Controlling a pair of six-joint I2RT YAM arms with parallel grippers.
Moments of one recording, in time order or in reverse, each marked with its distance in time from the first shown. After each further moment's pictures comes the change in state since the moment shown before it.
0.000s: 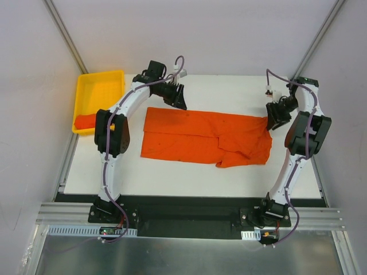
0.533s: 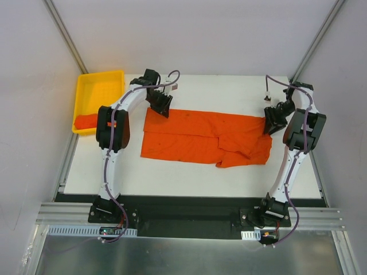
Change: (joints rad) left arm 0.067 0.101 -0.003 -0.158 -0.352 0.270; right arm -0.053 0.210 0.069 -0.017 -0.029 0.098
